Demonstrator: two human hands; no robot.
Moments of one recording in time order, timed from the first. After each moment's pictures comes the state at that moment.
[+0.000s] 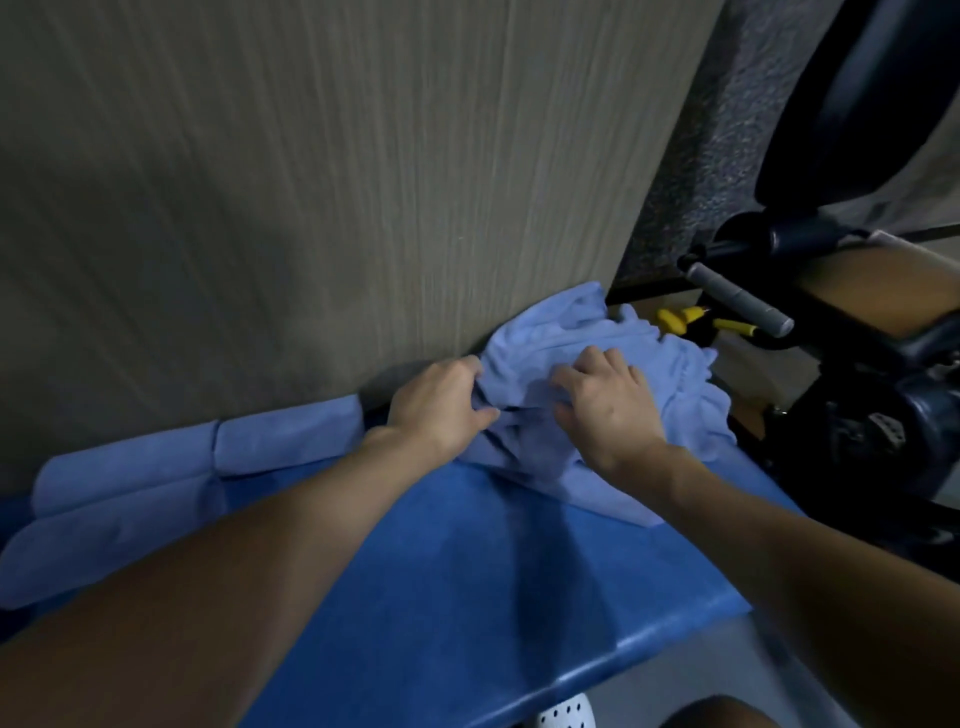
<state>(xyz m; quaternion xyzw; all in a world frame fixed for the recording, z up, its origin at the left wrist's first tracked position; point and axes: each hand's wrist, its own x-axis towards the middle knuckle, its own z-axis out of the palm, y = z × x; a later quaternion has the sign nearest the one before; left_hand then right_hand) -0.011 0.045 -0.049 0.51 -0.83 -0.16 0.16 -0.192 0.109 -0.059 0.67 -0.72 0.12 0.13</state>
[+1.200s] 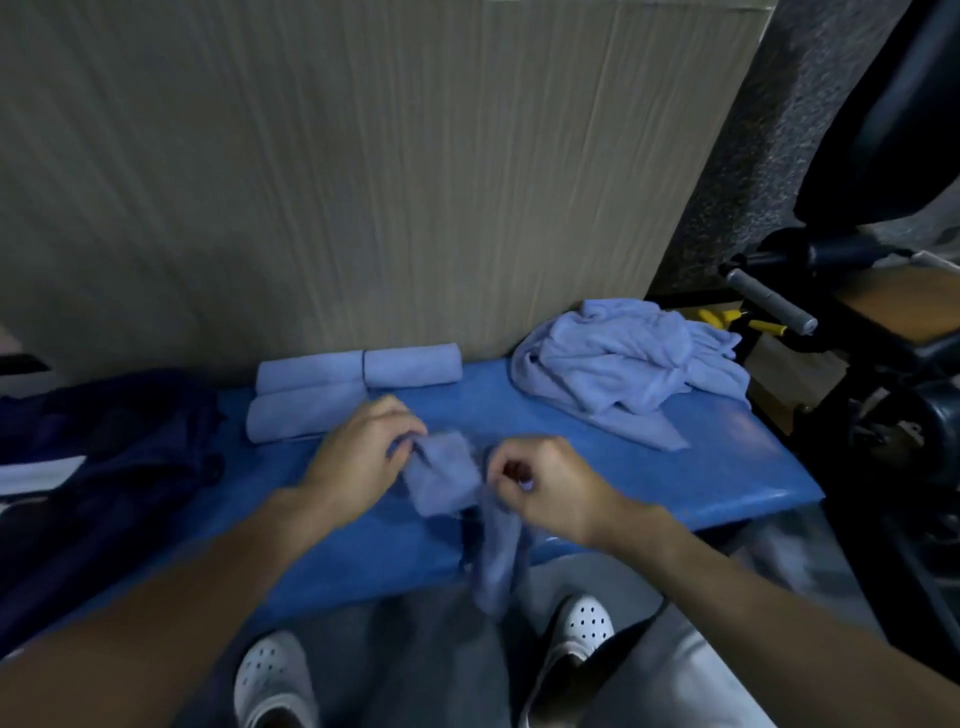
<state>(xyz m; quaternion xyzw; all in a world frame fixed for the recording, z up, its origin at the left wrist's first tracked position) 0.201 0.197 -0.056 0.45 -0.84 -0.12 0.27 -0.037 0.261 -0.043 0.79 -0.49 0.30 -0.19</state>
